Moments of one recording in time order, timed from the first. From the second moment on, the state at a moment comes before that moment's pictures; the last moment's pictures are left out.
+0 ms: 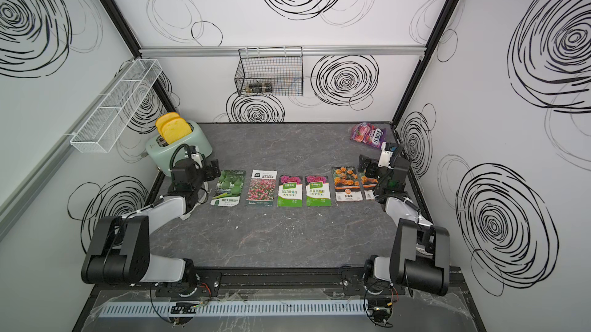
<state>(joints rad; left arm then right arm) 0.05 1.42 0.56 0.44 -0.05 -0.16 -0.23 1.32 0.60 0.38 -0.29 0.16</state>
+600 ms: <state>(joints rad) -0.03 1.28 0.28 0.75 -0.14 -0.14 -0.20 1.23 0.44 0.53 -0.25 0.16</state>
